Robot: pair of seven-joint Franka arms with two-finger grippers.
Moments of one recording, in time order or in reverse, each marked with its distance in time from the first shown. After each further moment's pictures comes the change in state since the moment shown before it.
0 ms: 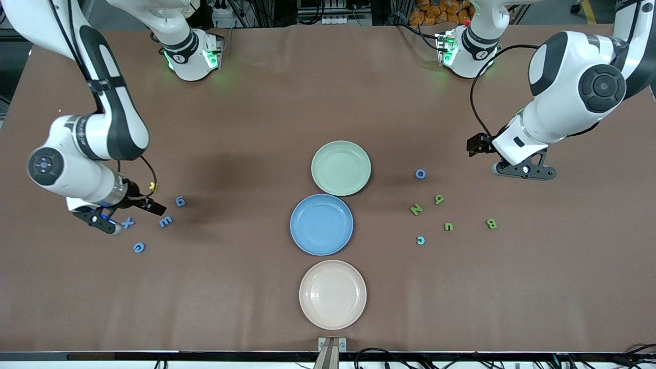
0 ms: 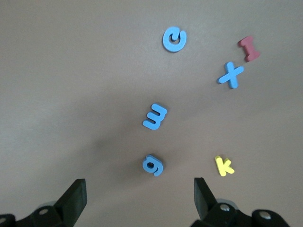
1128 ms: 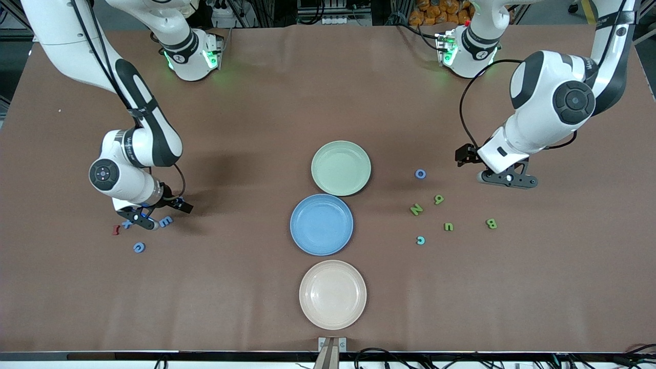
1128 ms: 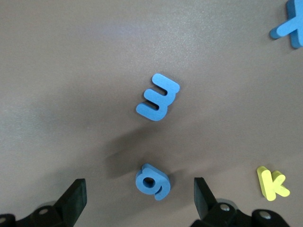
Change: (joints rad) left arm -0.004 0.045 -0.018 -0.075 0.000 0.160 0.001; right arm 0.032 0.129 -0.002 -0.156 0.000 0.275 0.016
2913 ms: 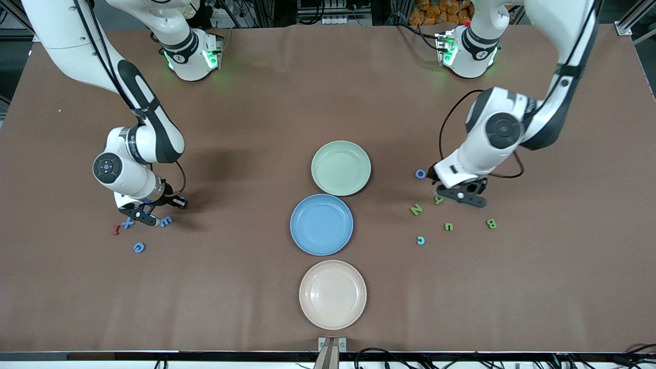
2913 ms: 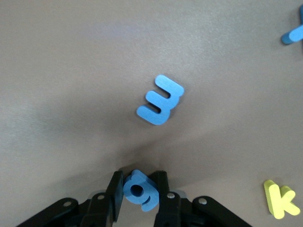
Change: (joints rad) left arm -0.108 0.221 -0.008 -0.018 0.204 0.285 0.009; right arm -0.010 0.001 0.007 -0.052 -0.001 0.103 -0.050
